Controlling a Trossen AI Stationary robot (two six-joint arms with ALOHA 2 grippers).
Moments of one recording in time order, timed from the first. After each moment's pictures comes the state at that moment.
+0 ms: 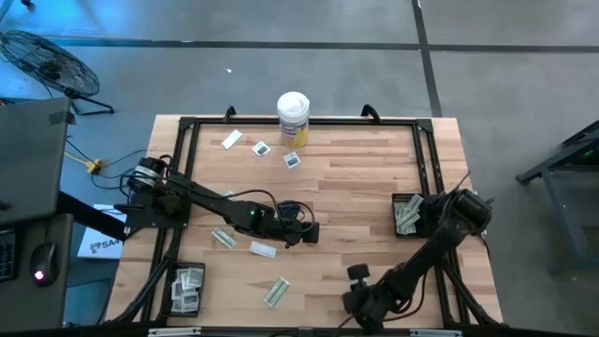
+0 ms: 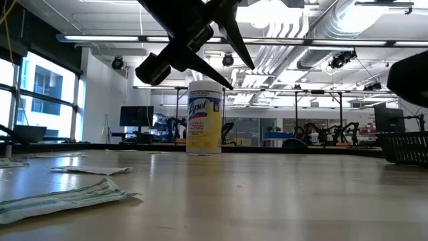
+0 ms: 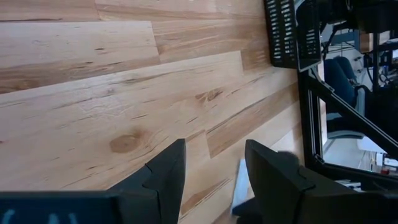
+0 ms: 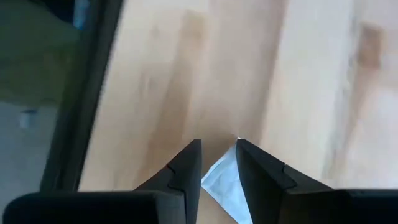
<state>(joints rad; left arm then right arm) -0.31 1.78 1.25 -0.20 -0.32 -1.60 0.82 1.95 1.18 -0.38 0.19 0.60</state>
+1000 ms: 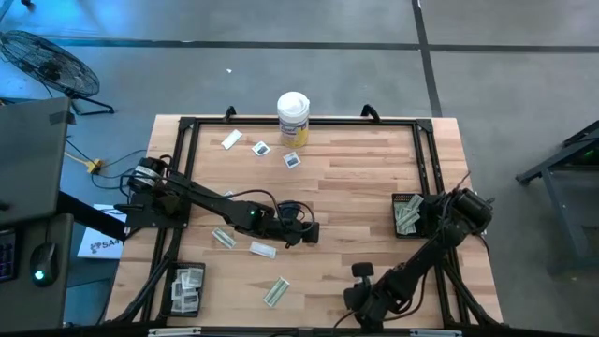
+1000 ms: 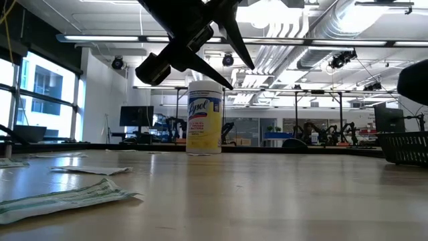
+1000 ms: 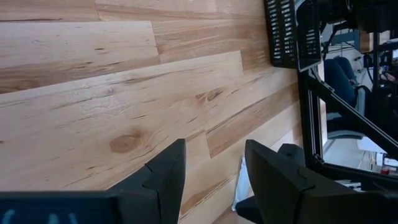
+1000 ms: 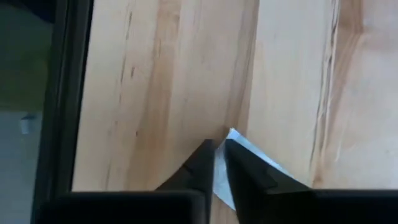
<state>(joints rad) -0.31 1.78 1.25 -0.20 -0.32 -1.60 0.81 1.97 1.18 -0.50 0.20 0.70</state>
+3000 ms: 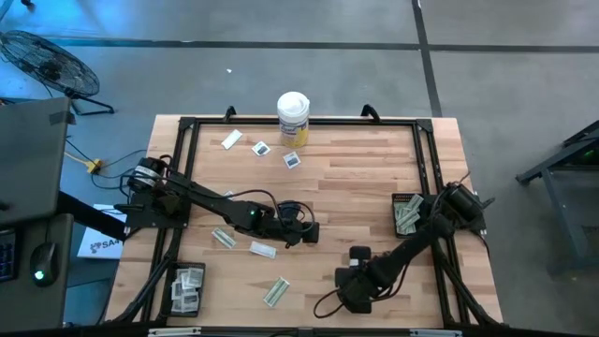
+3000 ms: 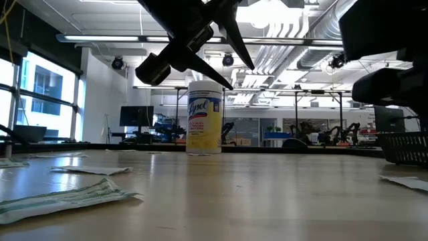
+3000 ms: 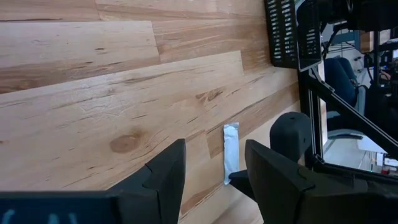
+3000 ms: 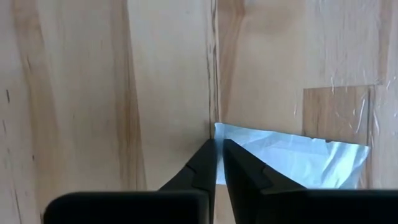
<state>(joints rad) -0.31 1.78 1.25 -0.20 -0.32 -1.60 0.67 1.97 1.26 -0.73 0.12 0.73</state>
